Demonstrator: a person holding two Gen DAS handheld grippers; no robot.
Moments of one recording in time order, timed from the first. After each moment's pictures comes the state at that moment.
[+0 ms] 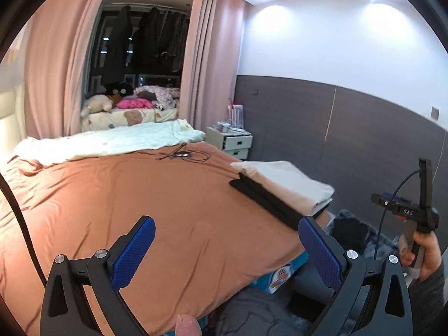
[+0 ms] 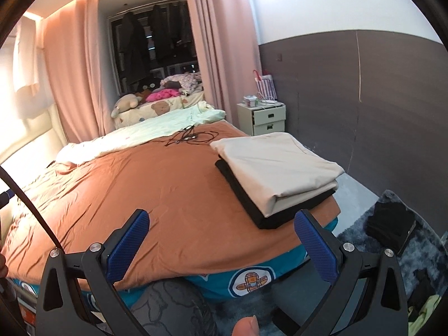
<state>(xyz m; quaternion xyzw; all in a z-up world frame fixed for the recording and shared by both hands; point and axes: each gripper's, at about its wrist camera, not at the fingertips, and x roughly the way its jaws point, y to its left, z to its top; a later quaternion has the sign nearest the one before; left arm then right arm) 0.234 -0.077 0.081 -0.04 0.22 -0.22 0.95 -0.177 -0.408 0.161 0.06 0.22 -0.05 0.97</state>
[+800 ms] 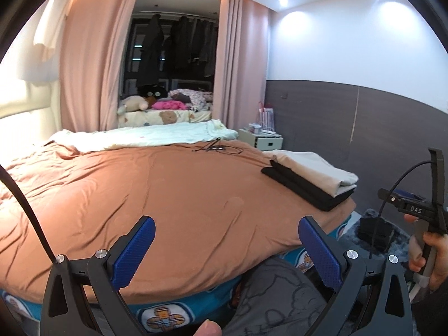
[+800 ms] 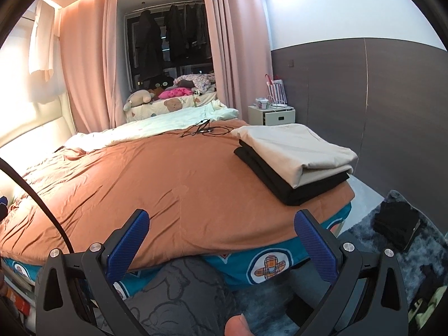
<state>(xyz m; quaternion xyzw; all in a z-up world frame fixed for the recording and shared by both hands) 0.138 -0.043 0.010 -0.04 0.20 -0.13 0.97 -0.220 -0.339 0.096 0.05 0.20 -0.05 0.98</state>
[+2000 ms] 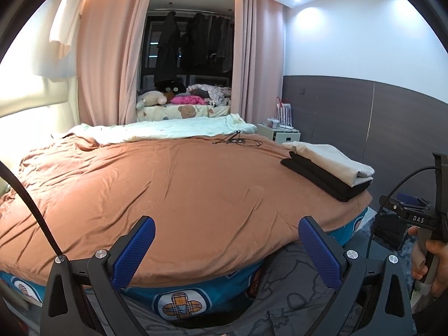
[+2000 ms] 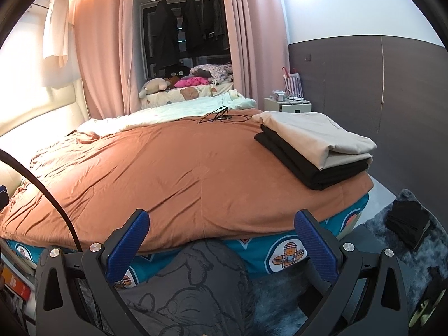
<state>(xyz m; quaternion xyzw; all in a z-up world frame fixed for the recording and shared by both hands) 0.120 -0.024 -0.010 -0.03 0.21 -0.09 0.97 -0.228 -0.284 0.077 0.03 0.21 -0.03 0.98</state>
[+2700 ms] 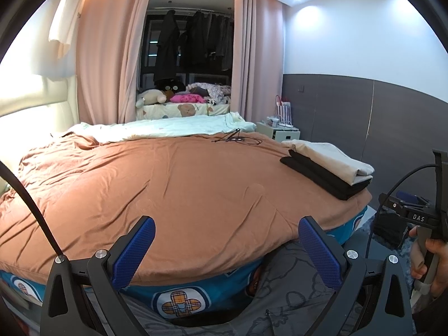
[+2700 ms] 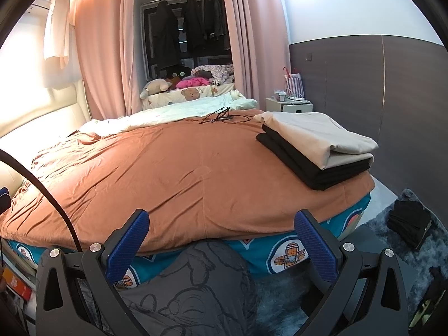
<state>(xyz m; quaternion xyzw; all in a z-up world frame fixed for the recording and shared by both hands) 0.120 -0.024 -0.013 -0.04 0.22 -0.09 0.97 -0.228 -0.288 0.076 0.03 0.21 -0.02 0.98</state>
